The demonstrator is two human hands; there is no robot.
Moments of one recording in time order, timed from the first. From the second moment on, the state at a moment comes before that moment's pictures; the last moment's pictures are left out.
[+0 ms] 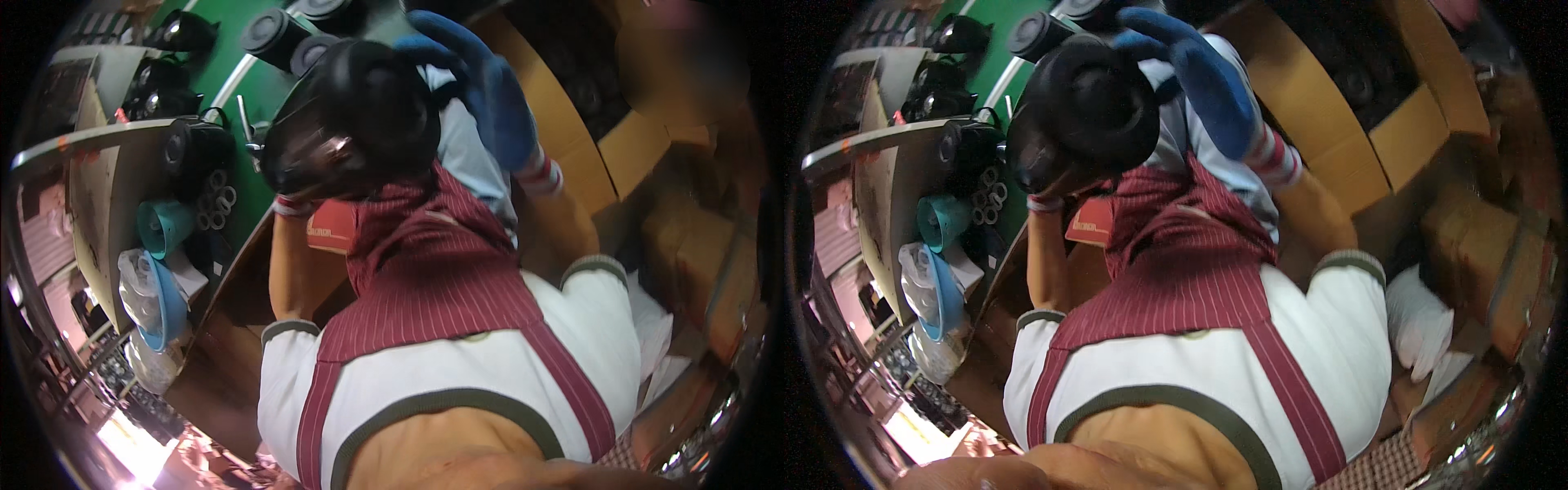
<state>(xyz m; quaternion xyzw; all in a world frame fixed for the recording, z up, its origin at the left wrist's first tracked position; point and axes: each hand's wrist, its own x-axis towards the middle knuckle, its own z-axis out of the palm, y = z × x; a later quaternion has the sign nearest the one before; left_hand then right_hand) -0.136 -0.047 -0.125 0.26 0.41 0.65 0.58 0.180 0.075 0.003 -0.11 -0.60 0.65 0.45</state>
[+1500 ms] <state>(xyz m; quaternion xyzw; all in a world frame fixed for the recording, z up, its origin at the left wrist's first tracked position) -0.452 0.463 -0.049 0.34 0.93 0.14 0.04 0.151 0.127 -0.129 -0.48 -0.28 0.73 0.40</state>
